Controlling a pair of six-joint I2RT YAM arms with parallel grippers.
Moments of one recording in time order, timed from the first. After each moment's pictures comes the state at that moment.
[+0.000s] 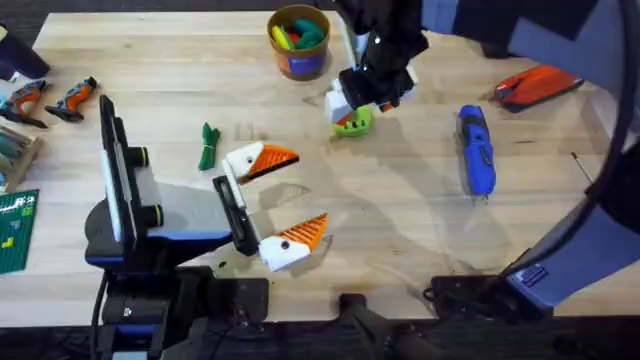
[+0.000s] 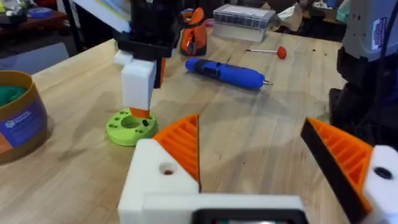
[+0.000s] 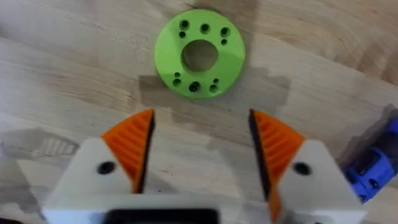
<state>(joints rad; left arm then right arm) 0.02 0.01 0.01 -0.12 1.16 0.07 0.58 1.92 1.61 -1.13 0.08 0.26</state>
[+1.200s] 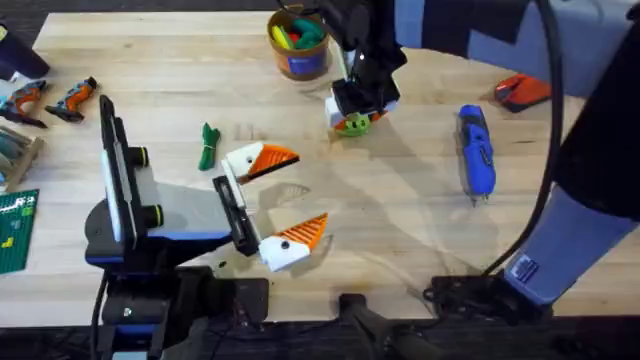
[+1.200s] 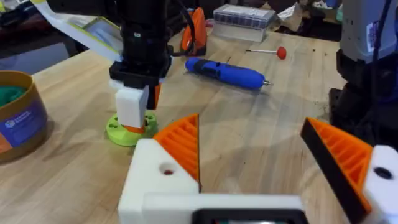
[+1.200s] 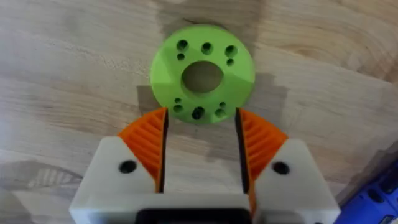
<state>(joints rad) 0.02 0.01 0.01 -0.12 1.16 0.07 0.58 2.02 1.61 -1.06 0.08 0.31</state>
